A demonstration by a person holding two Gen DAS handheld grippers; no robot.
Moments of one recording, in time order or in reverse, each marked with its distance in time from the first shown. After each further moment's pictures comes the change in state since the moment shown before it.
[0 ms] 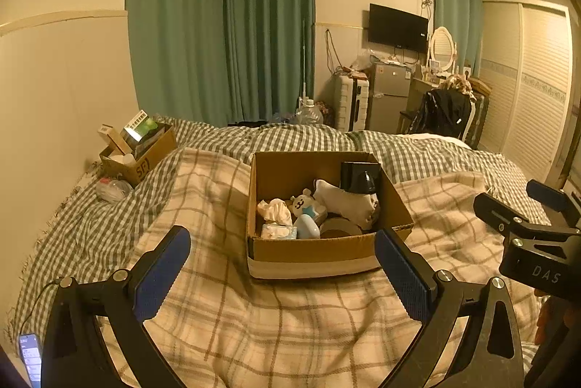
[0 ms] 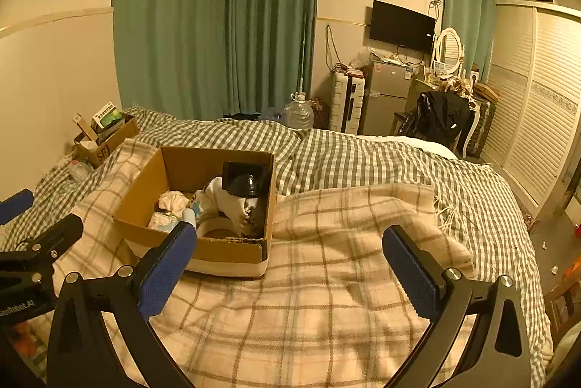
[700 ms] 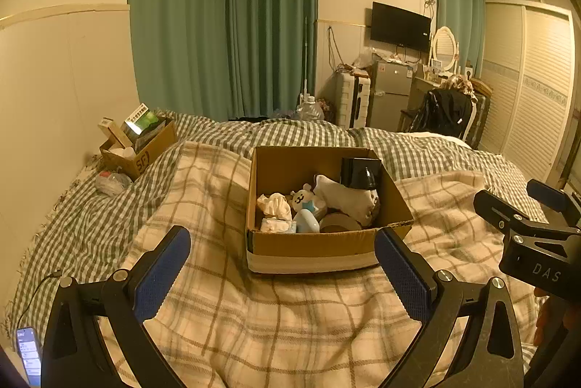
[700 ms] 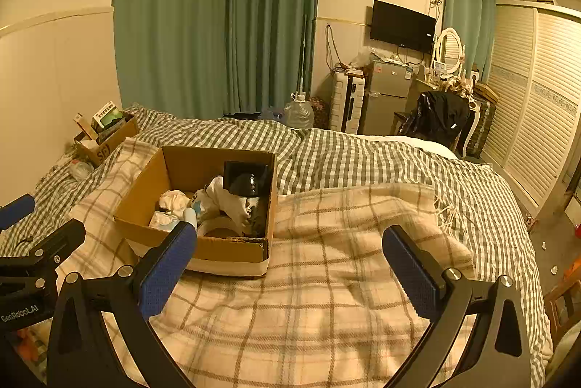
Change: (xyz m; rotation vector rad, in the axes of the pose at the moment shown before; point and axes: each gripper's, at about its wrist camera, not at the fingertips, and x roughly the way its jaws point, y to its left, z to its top) left arm 0.001 0.002 -0.003 -0.019 0.020 -0.005; right arm 0.000 0.002 0.000 -0.001 0.003 -0.004
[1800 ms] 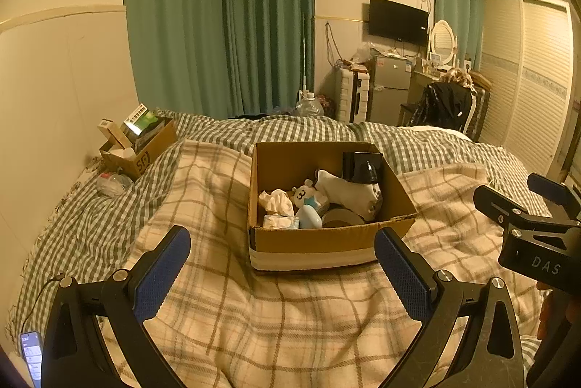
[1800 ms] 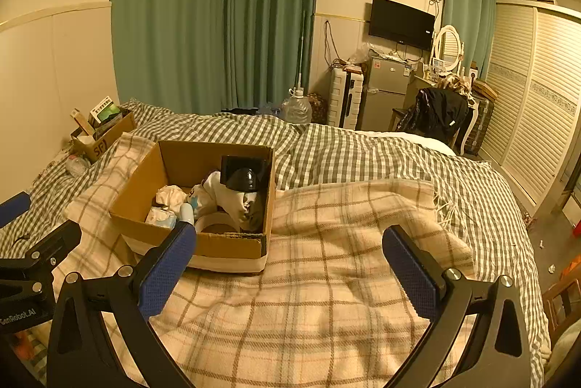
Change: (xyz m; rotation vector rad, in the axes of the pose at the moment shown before) left arm 0.002 0.001 -0.002 0.027 0.009 0.004; right arm 0.005 0.002 -0.003 0.002 0.015 -0.010
